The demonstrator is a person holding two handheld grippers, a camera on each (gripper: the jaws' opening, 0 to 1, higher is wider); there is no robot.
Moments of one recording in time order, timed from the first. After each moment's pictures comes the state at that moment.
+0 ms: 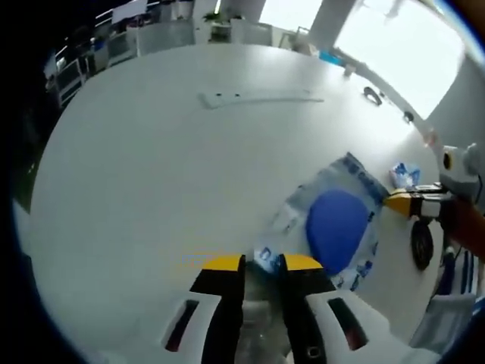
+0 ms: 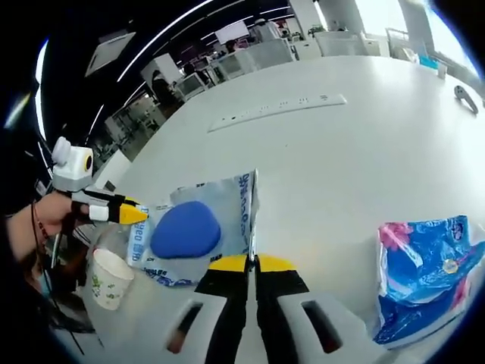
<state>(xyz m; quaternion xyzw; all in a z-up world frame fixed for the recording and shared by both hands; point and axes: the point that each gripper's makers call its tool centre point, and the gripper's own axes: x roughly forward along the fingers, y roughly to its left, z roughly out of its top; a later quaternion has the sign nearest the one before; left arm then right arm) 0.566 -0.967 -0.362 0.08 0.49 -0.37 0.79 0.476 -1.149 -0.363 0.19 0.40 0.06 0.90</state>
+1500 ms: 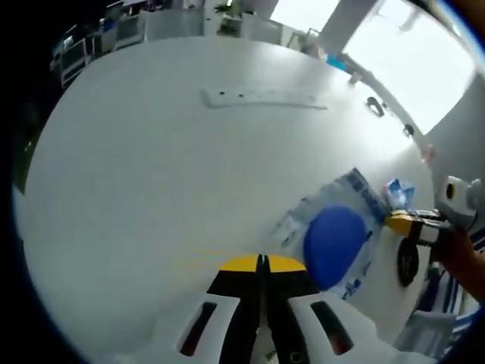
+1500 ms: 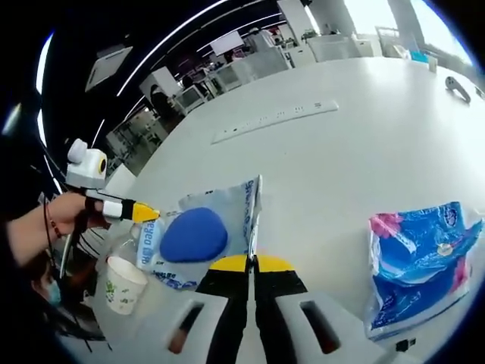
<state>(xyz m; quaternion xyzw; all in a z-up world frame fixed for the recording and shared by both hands) 0.571 -0.980 -0.349 0.03 0.51 -0.37 0.77 0.465 -1.149 -0.346 0.22 0.37 0.05 0.90</state>
